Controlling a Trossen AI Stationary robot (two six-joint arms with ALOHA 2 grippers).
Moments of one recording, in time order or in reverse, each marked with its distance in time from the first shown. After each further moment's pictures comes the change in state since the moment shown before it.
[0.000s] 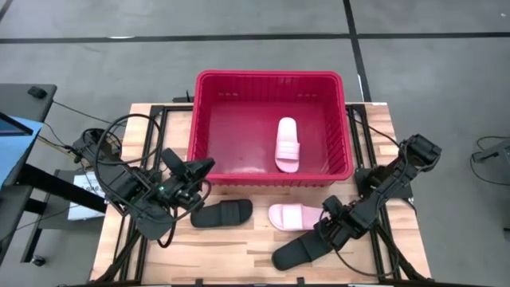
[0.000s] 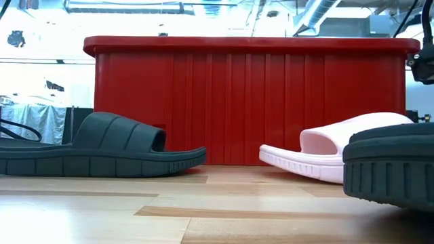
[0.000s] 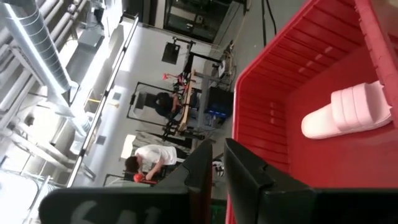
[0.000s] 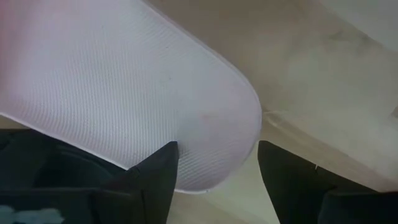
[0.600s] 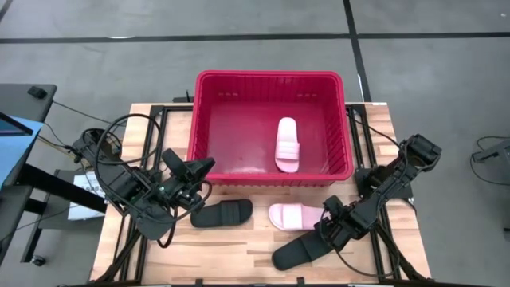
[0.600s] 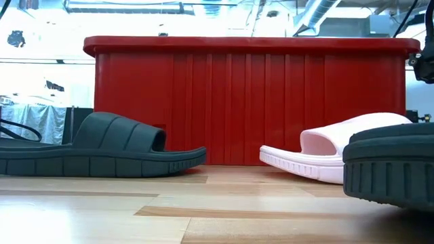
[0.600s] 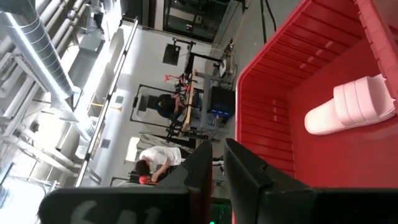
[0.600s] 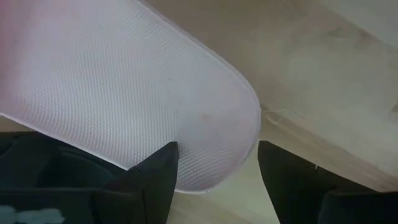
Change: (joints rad) left arm 0.000 0.000 0.000 0.002 0.000 0.041; right arm 0.006 0.000 0.000 -0.004 0.016 0.027
